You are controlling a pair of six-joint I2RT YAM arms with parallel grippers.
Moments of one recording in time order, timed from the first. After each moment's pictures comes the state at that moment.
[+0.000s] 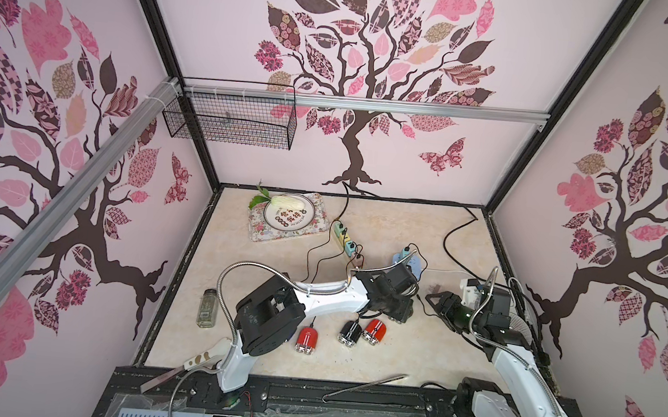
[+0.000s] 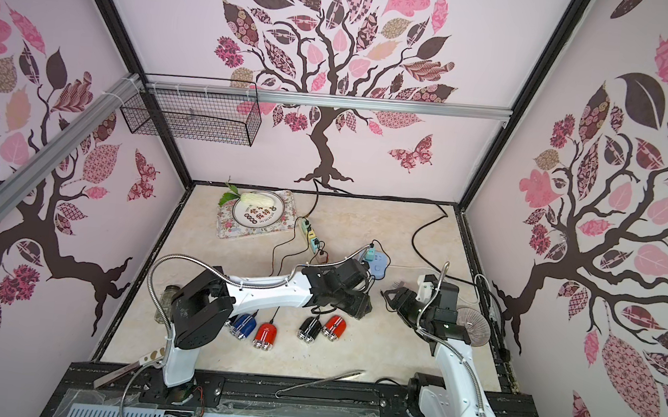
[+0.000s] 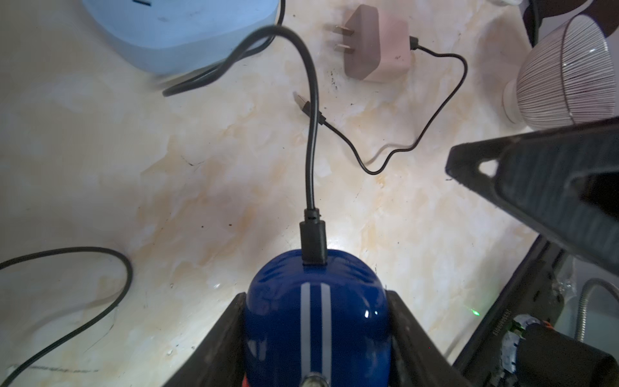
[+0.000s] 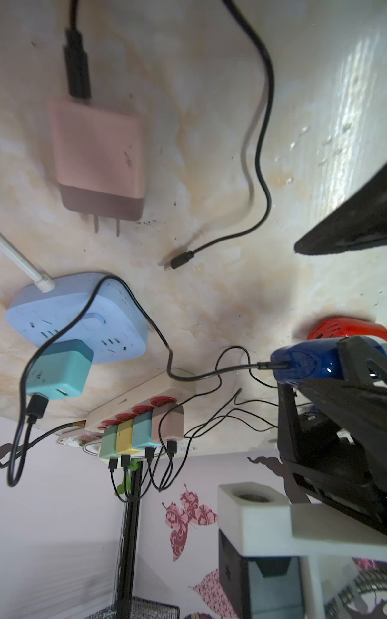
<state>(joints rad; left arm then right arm) -1.05 2.00 1.45 -0.37 0.12 -0.56 -0.11 0.87 0.39 -0.31 -0.63 0.67</state>
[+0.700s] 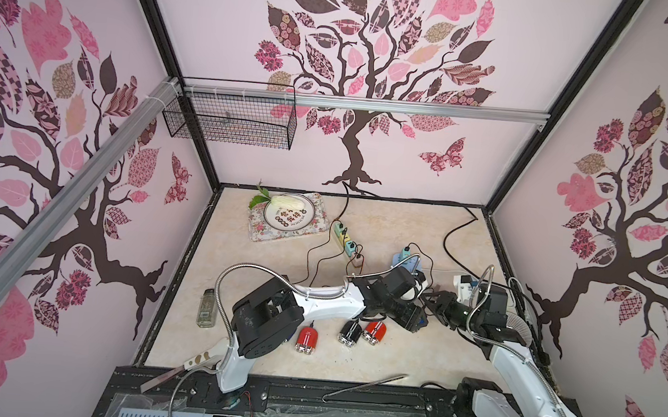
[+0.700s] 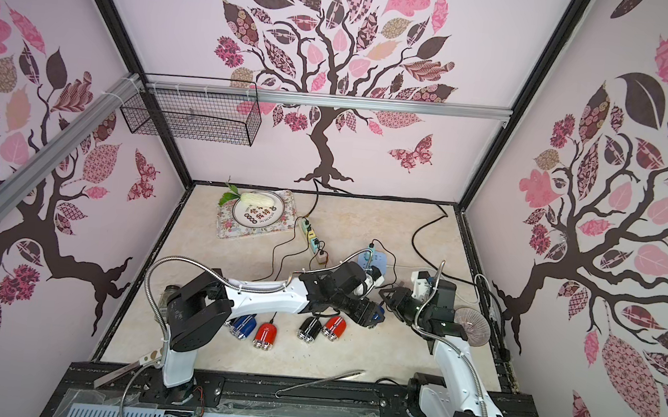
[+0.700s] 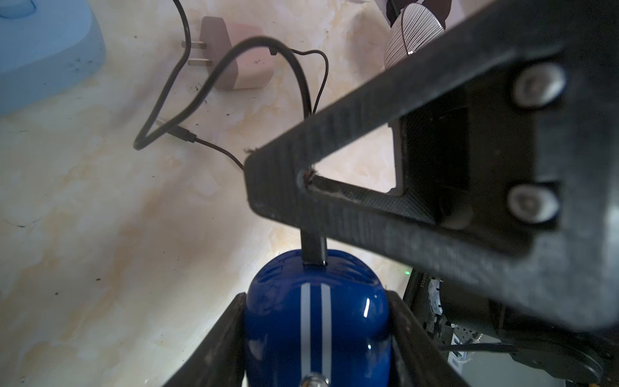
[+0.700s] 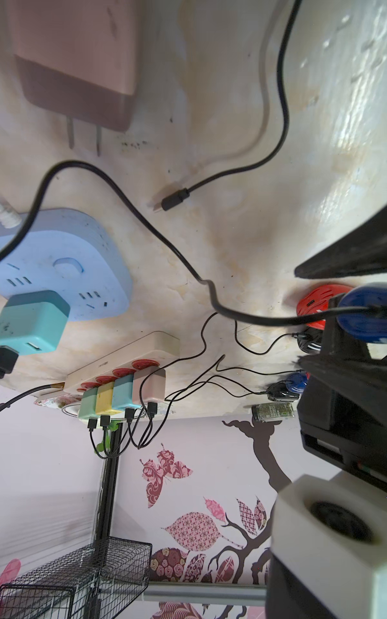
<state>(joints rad) -1.06 1.97 1.37 -0.14 0.32 -0.48 -0.09 0.93 0.37 -0.18 -0.75 0.72</state>
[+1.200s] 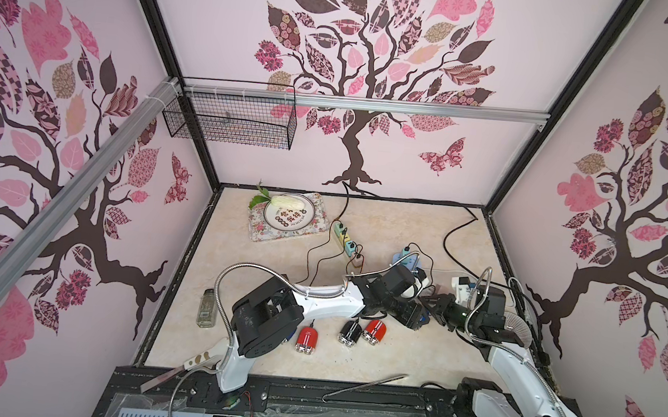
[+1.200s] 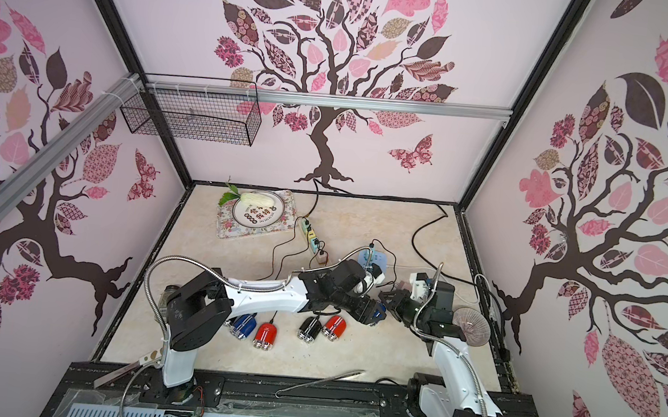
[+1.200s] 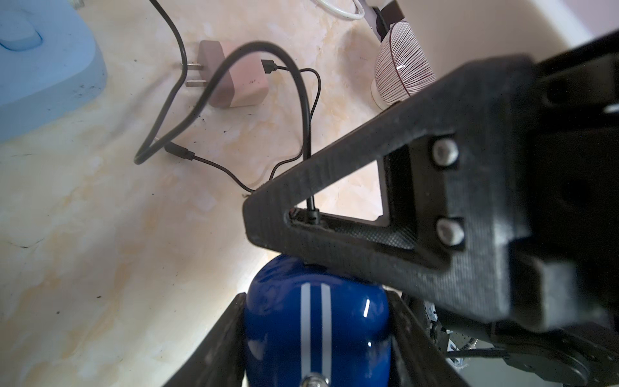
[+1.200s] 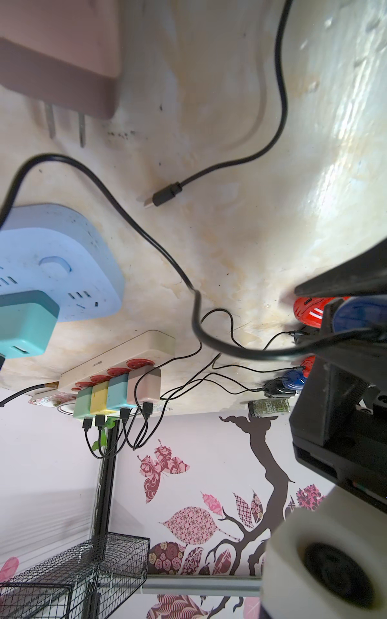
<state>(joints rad) -1.05 1.97 1.37 -0.11 0.33 -0.47 -0.09 0.93 0.35 -0.15 -0.76 0.74</state>
